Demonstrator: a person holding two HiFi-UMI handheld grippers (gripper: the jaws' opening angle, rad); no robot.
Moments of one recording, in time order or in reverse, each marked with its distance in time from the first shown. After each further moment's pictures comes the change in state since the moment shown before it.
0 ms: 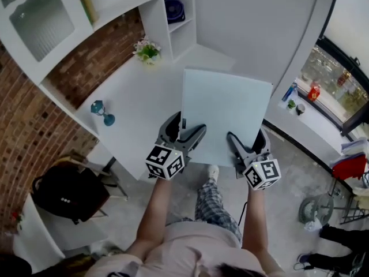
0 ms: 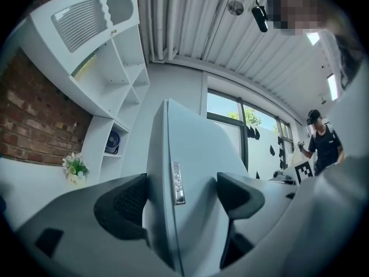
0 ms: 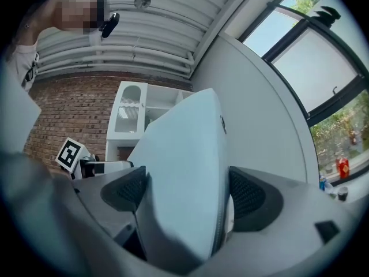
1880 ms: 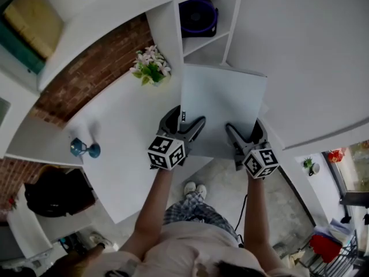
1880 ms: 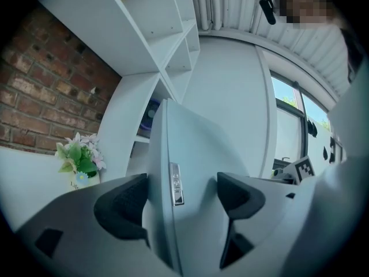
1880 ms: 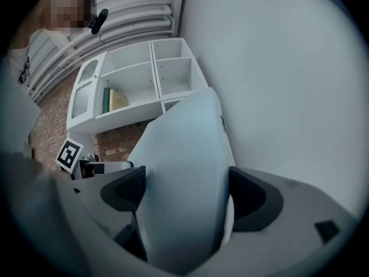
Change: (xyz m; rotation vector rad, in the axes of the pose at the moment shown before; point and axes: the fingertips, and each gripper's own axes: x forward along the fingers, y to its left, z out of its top) left arm 0.304 0.354 -0.032 -0.144 0.101 0.338; right arm 0.458 -0.212 -0.095 0.126 0.276 0.245
